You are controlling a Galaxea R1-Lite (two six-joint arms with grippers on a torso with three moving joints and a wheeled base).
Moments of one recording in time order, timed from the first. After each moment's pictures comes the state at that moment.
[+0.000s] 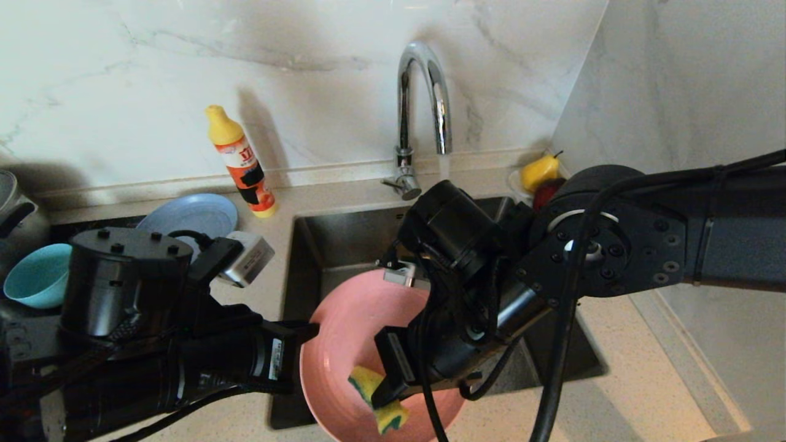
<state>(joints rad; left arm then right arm) -0.61 1.40 -0.67 -0.24 0.03 -0.18 0.86 2.00 -1.75 0.71 0.45 0.56</state>
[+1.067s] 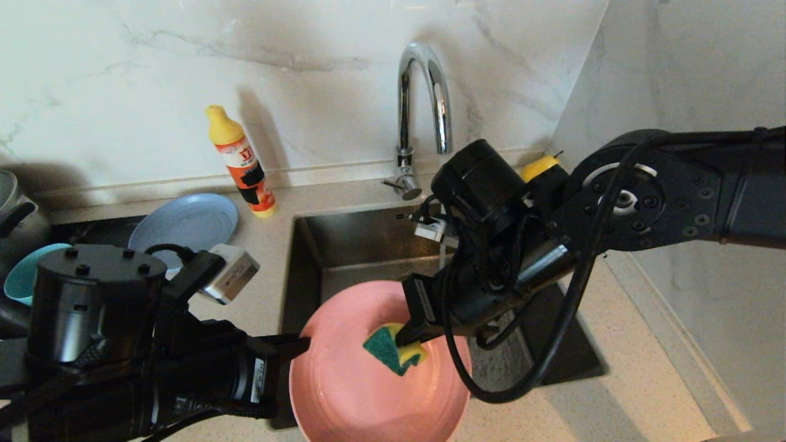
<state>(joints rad) -0.61 1.34 -0.61 -0.24 0.01 -0.17 0.77 1.98 -1.82 0.71 0.36 0.57</state>
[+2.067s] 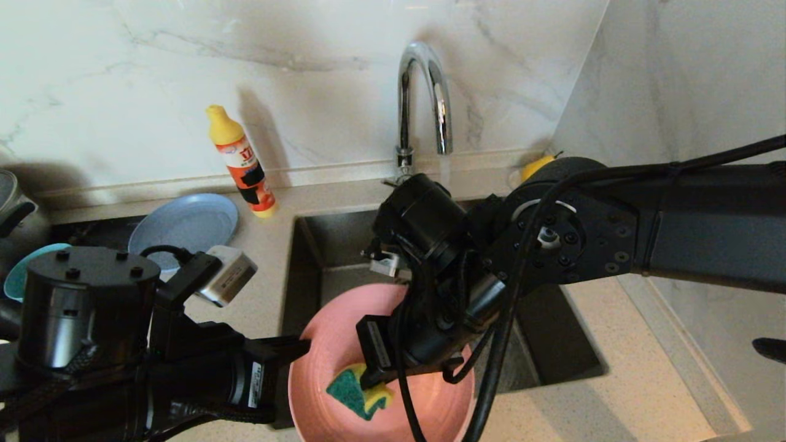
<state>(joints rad) -0.62 1.33 -0.60 -0.24 0.00 -0.18 0.88 2.08 -1.91 0.78 0.36 0.57</state>
